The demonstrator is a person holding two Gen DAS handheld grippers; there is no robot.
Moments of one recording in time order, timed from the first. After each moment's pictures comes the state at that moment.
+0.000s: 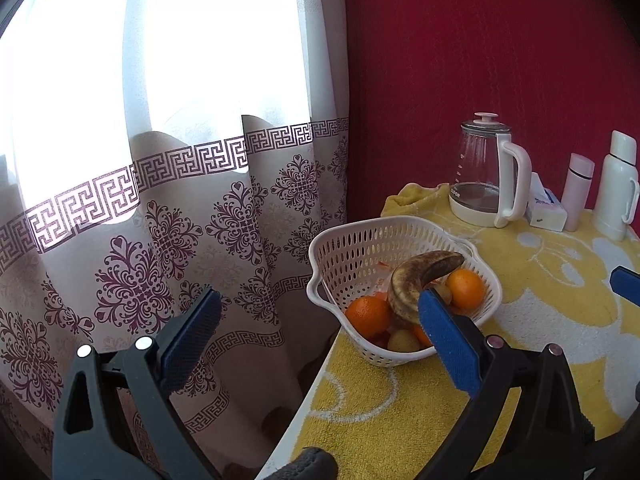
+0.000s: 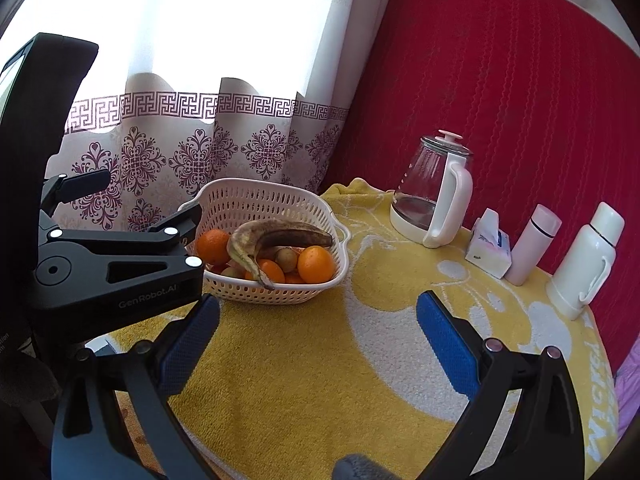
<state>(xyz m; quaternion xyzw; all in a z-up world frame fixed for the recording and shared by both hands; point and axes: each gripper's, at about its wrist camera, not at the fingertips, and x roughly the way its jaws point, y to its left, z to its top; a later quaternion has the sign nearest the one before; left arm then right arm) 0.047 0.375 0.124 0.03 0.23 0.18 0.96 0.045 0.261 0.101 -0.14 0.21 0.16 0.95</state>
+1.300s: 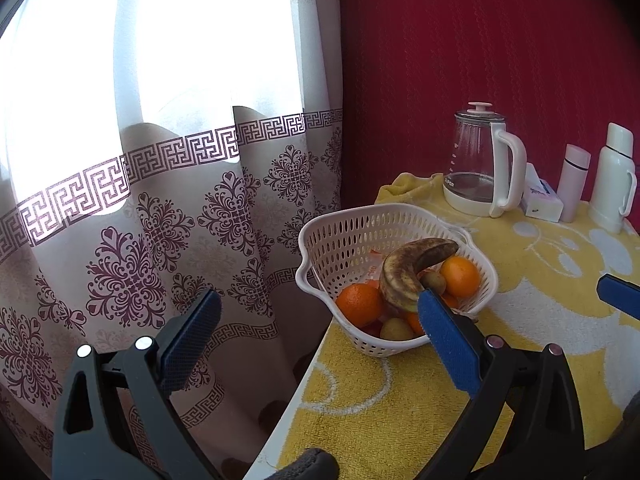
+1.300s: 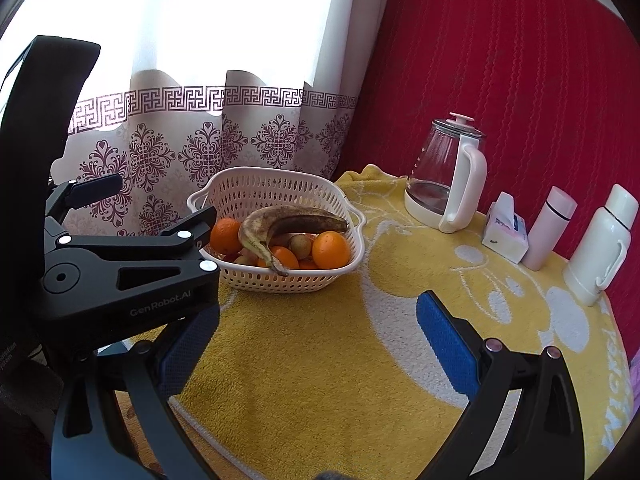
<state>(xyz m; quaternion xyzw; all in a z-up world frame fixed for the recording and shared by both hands) 0.050 0.374 0.116 0.03 0.24 0.16 0.96 0.049 0.264 0.091 -0.12 0.23 0.18 0.95</state>
